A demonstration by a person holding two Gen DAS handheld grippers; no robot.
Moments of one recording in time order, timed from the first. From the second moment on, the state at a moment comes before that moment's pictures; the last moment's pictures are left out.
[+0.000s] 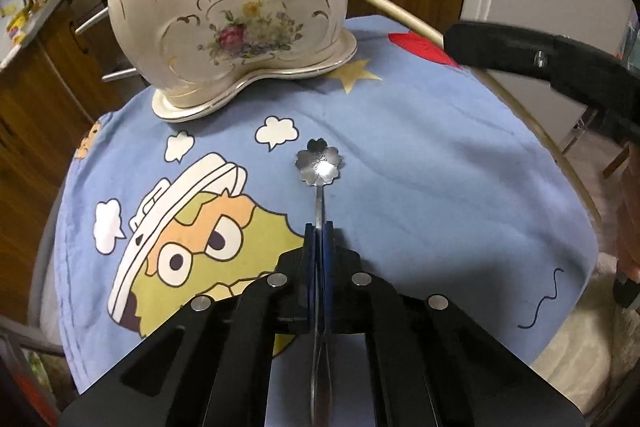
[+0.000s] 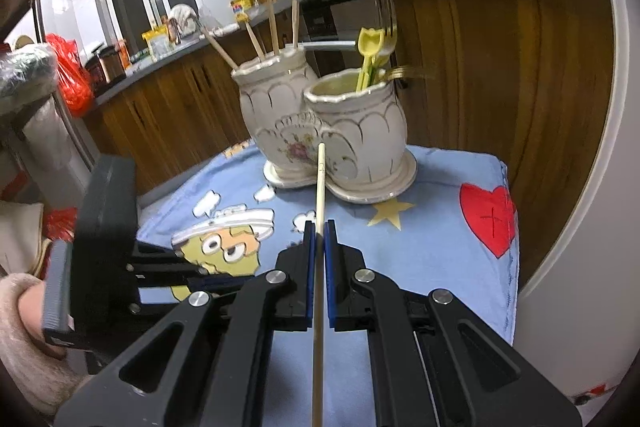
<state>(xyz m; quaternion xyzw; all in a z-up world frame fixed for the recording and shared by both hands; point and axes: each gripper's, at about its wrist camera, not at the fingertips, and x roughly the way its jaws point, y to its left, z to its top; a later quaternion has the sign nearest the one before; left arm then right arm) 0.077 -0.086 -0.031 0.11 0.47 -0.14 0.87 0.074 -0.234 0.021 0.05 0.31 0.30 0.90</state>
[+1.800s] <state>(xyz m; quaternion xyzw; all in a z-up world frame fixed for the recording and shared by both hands) 0.188 -0.013 0.121 -0.04 0.02 -0.15 0.99 0.205 -0.161 0.086 0.07 0.01 0.20 0.98</state>
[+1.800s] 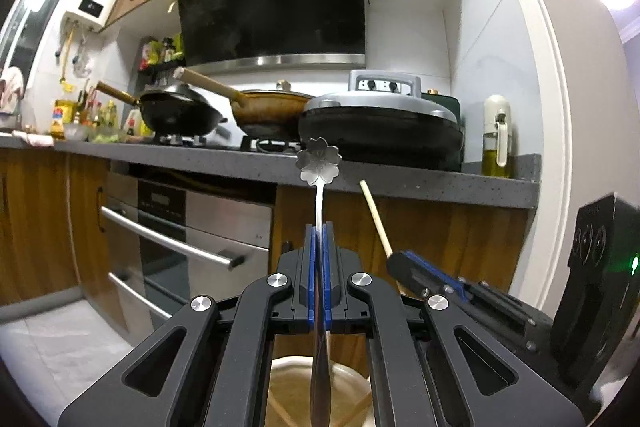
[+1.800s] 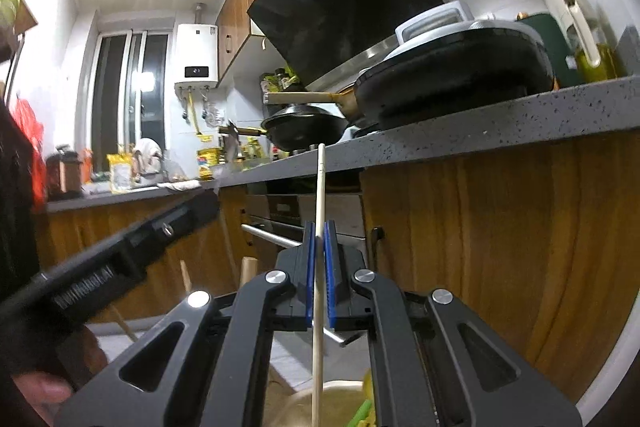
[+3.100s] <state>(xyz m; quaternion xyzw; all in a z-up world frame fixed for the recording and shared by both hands) 0.134 0.011 0.072 -0.03 0.10 -0.15 0.98 0.151 -0.205 0.049 0.09 0.10 0.21 0.97</state>
